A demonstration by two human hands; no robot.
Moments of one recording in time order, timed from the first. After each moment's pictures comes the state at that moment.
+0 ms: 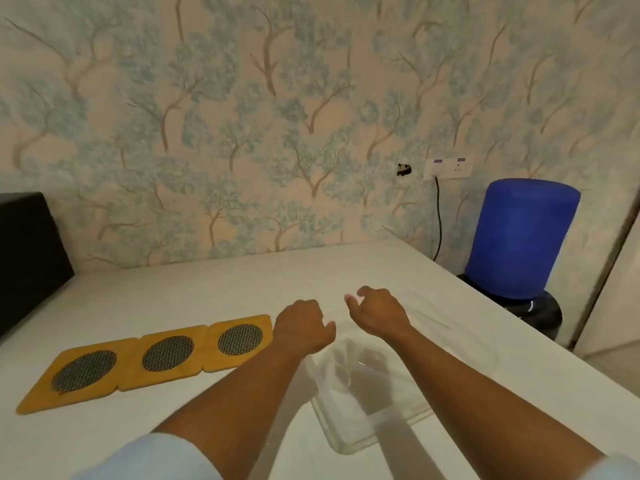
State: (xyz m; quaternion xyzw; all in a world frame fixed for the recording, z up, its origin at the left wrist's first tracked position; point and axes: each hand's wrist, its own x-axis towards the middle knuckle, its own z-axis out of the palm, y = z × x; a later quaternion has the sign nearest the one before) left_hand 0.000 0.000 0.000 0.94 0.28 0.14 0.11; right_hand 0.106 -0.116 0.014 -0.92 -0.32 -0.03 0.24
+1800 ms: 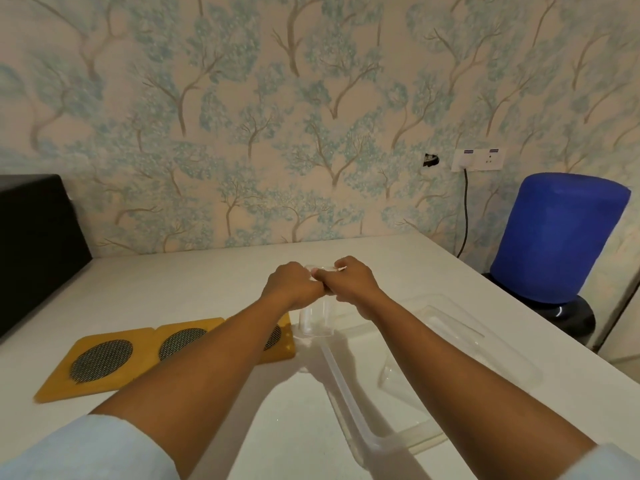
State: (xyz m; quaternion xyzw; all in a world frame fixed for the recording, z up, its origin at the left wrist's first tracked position) left_hand -0.008 0.074 0.055 0.87 0.34 0.14 0.32; right_hand 0.074 -0.030 0.056 -0.80 -0.29 0.15 0.51
